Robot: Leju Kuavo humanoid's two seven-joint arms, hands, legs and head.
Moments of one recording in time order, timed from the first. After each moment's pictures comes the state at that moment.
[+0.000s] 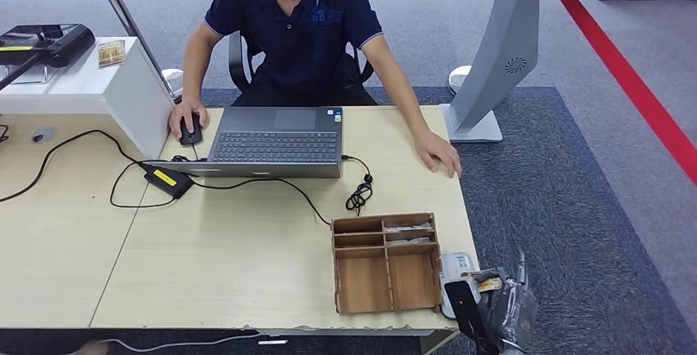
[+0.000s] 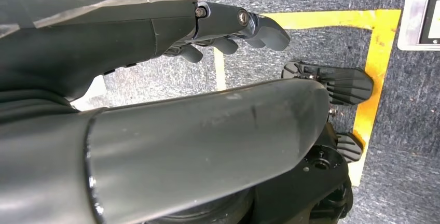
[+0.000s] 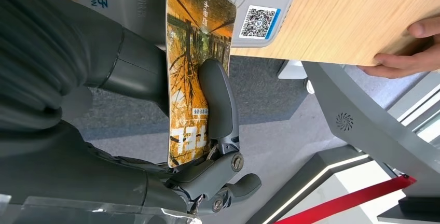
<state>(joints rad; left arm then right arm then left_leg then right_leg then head) -0.12 0.21 -0.96 -0.32 1.15 -0.03 0.28 0.09 0.15 -0.06 -1.12 0.86 -0.70 -0.29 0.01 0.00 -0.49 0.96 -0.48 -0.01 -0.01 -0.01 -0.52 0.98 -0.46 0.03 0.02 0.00</state>
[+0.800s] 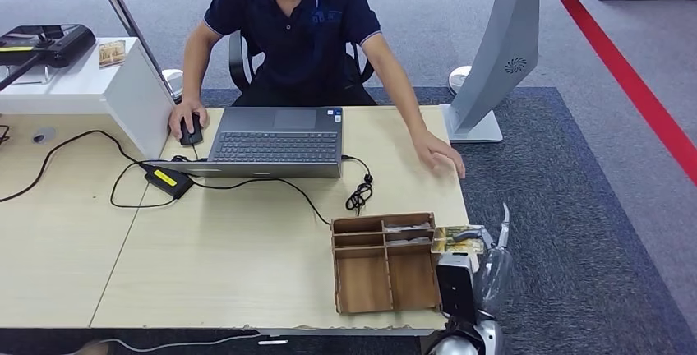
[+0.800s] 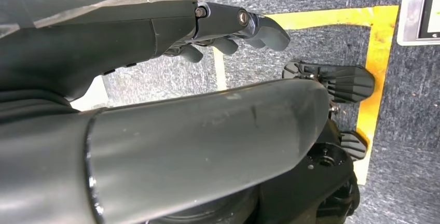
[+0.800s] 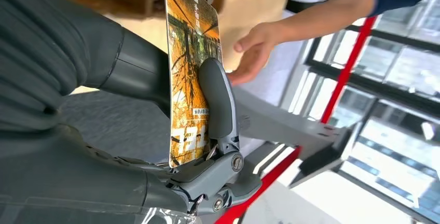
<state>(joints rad) -0.12 0.21 -0.97 -0.32 1.10 -0.06 0.28 0.04 0.28 0.07 -1.32 0.60 -0.70 -0.51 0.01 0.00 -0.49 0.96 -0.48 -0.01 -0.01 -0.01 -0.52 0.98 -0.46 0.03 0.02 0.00</state>
